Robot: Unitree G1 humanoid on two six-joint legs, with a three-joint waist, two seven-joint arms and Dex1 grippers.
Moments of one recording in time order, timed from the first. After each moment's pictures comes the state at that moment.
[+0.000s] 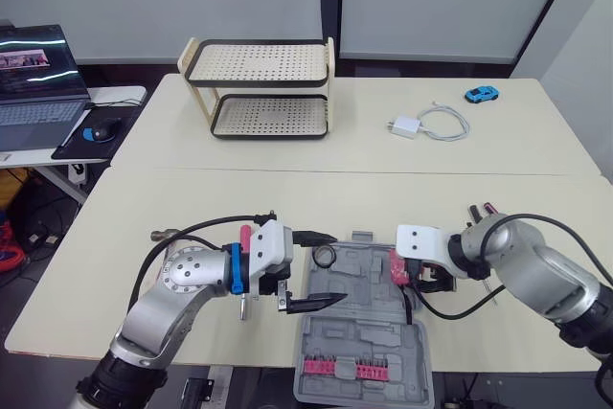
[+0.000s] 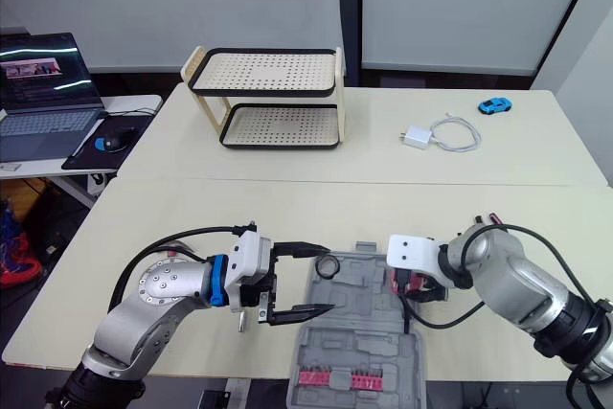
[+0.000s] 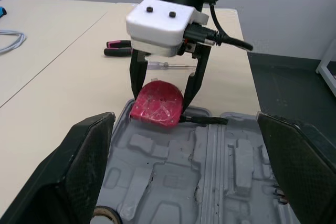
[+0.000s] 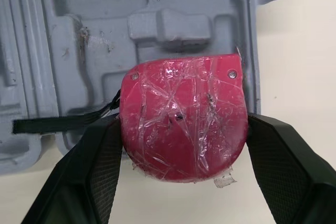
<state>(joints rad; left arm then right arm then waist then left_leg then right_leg) -0.14 0.61 -0.19 -0.41 -0.42 0.30 -1.06 -0.51 -0.92 0.62 -0.44 -0.06 0.91 1.02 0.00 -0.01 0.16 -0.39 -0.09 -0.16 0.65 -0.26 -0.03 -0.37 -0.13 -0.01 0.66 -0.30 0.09</state>
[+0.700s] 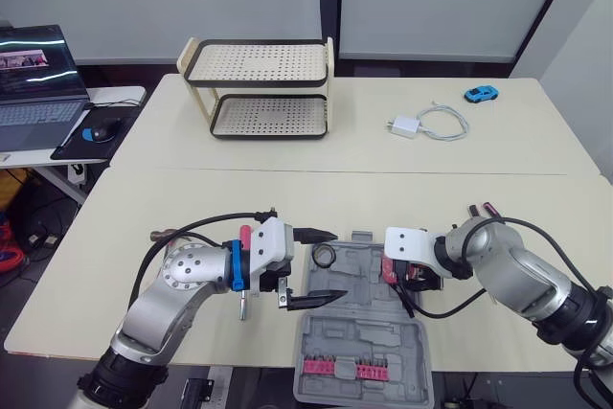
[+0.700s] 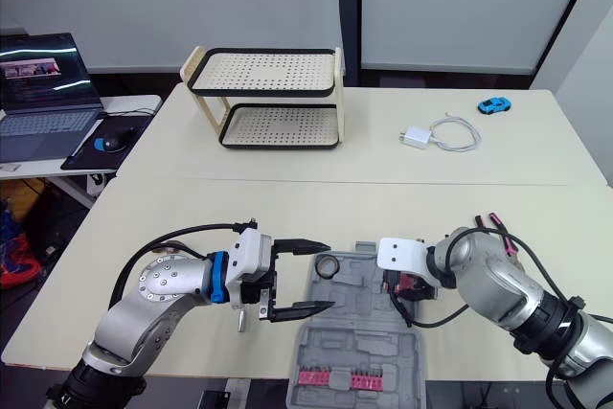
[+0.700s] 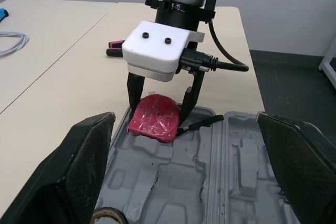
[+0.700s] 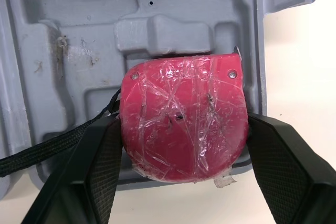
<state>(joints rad) -0.15 0.61 -0.19 -0.41 -0.41 0.30 -1.06 -0.53 -0.84 0.66 -0.37 -0.16 0.89 1.02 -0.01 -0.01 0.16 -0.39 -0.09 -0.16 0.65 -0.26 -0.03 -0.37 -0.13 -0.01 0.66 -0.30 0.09</state>
